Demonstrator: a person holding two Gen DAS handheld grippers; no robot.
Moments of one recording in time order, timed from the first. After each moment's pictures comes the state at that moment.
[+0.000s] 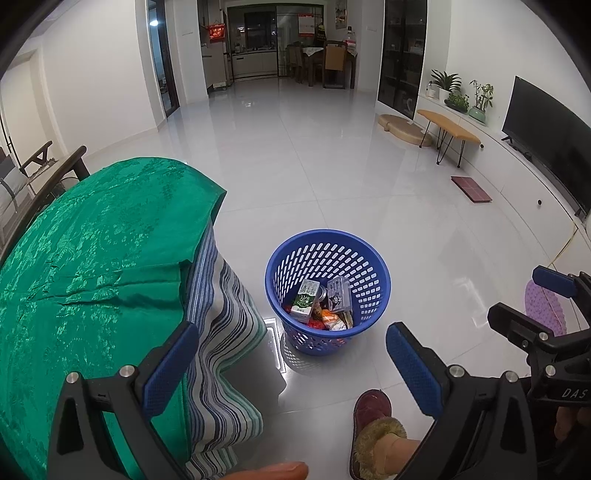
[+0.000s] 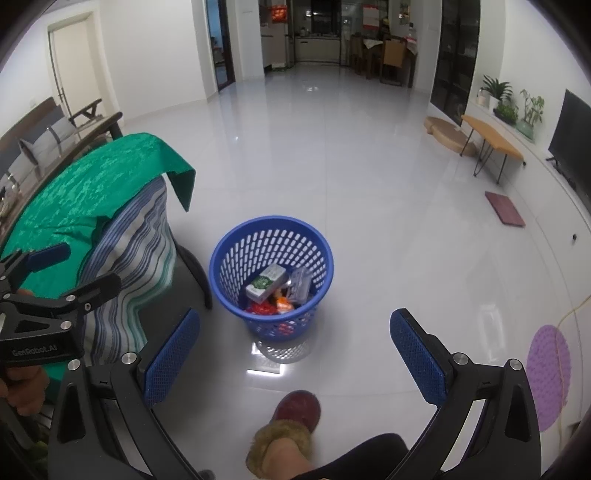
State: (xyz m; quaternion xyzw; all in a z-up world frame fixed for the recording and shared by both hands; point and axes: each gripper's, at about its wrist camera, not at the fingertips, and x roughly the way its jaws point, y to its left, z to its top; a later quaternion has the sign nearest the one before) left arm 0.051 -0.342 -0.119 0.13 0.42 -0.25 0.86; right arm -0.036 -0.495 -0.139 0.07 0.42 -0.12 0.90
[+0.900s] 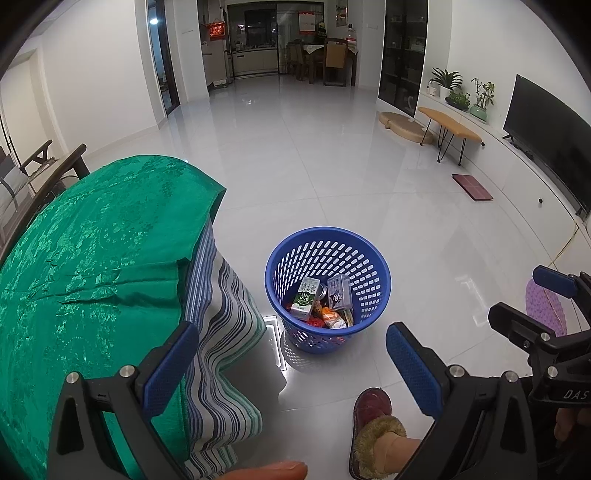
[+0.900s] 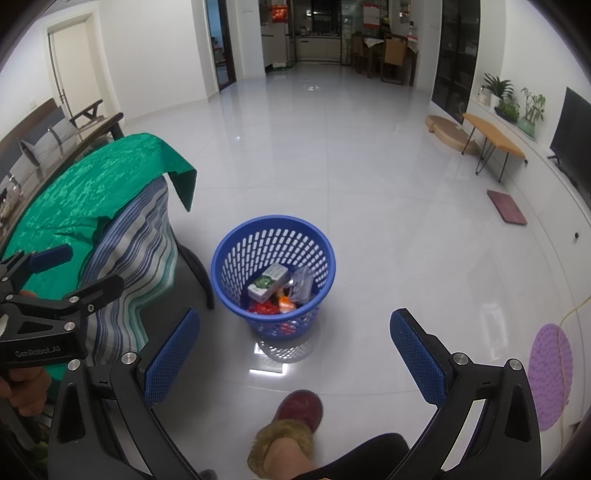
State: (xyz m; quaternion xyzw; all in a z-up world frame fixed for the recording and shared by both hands) left arm 0.050 -0.344 -0.120 0.13 0.42 -0.25 0.86; right arm -0.034 -0.494 -0.140 0.08 0.42 -0.12 0.90
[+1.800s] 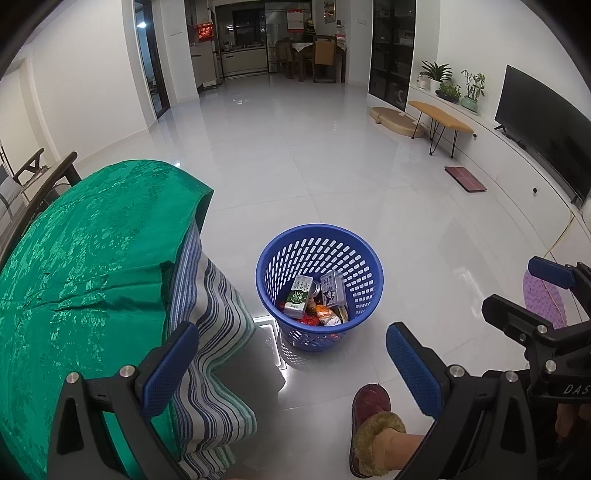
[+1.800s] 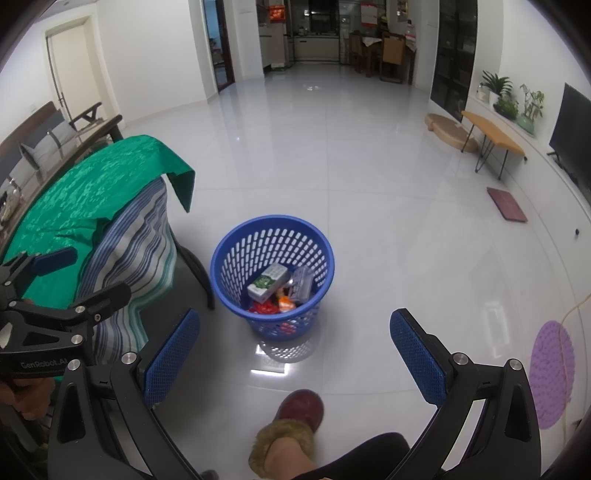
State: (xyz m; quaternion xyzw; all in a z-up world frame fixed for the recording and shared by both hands) left arm 0.047 -0.354 -0.123 0.15 0.42 -0.27 0.86; right arm -0.032 -0.495 -0.141 0.08 0.42 -0.12 0.90
